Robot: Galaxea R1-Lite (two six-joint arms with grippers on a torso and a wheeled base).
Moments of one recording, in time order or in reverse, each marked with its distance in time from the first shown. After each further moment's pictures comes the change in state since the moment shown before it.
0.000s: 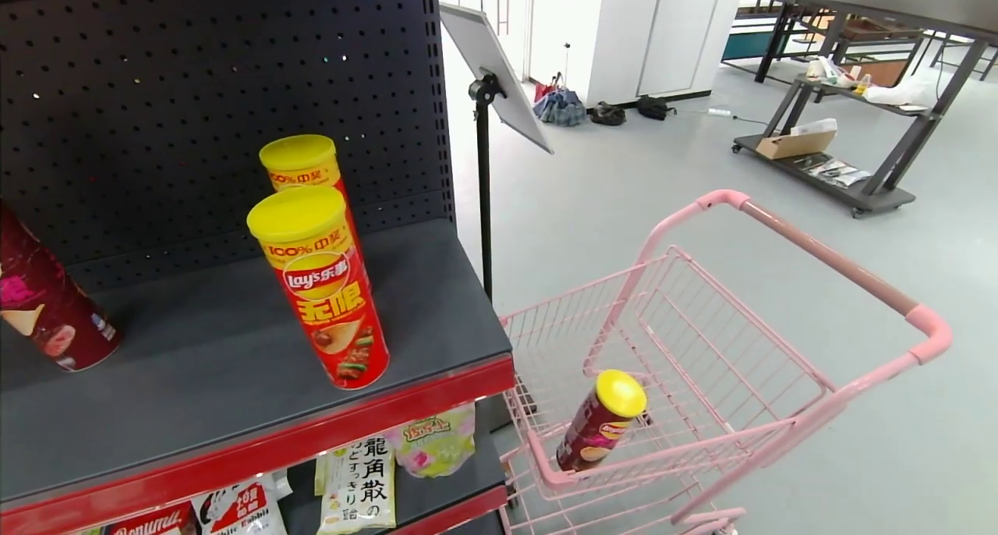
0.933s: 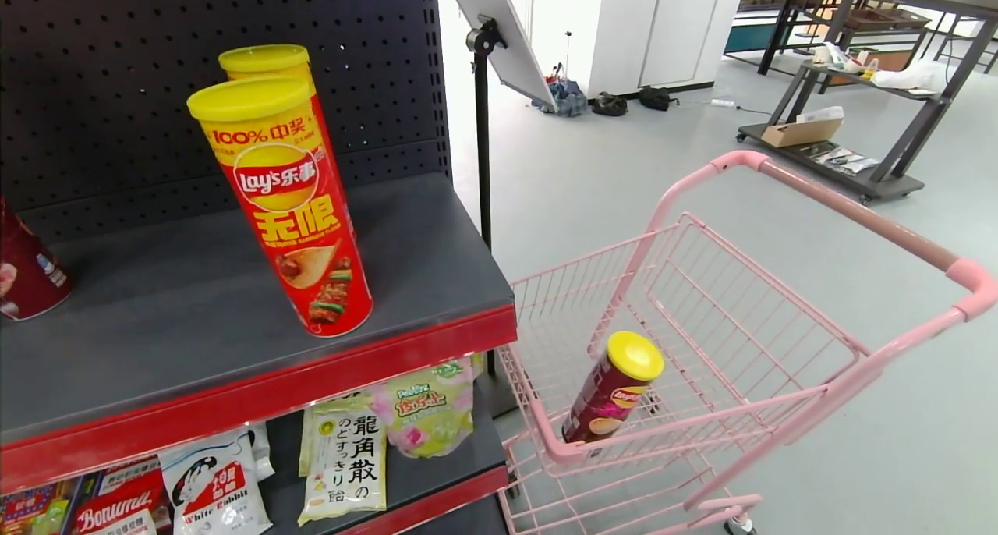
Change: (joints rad) left arm 0.000 0.000 0.000 -0.001 0.000 0.000; right arm 0.000 0.000 0.000 0.000 -0.003 -0.002
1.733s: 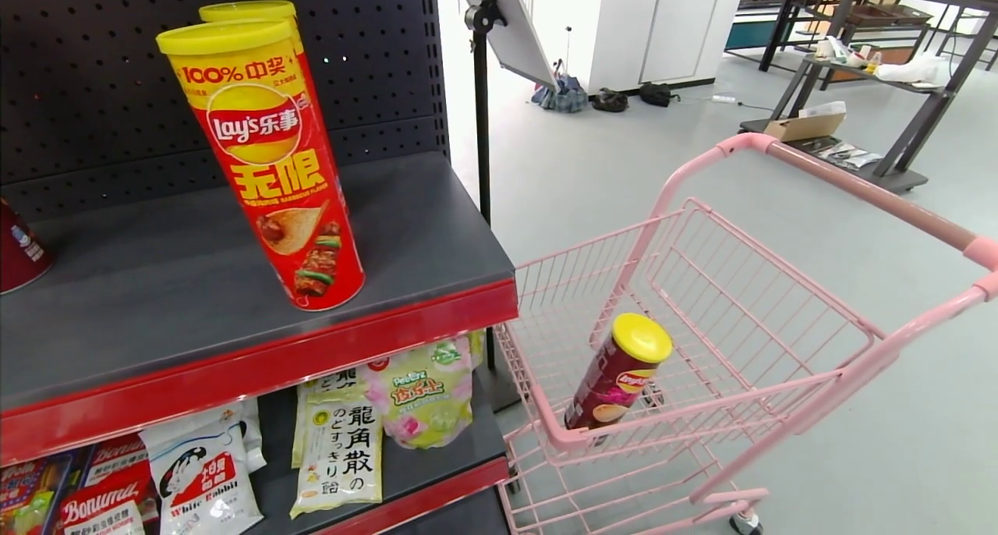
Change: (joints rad) left arm 0.000 0.000 0.000 0.000 -0.001 0.000; right arm 0.003 0.140 -0.216 -0.007 0.016 0.086
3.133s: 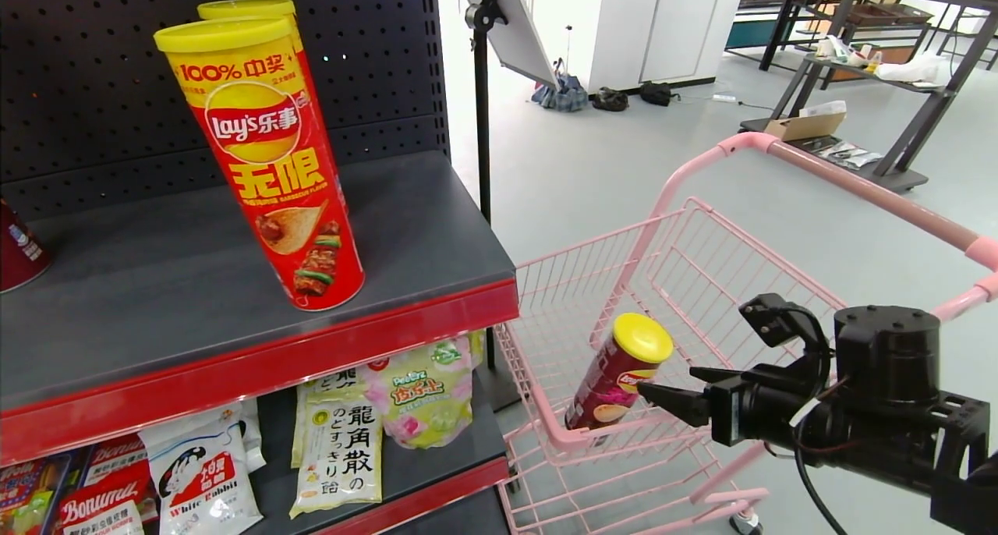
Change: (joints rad) left arm 0.000 0.000 0.000 0.000 0.000 0.000; right arm 0.360 1.569 -0.109 -0.898 0.191 0.101
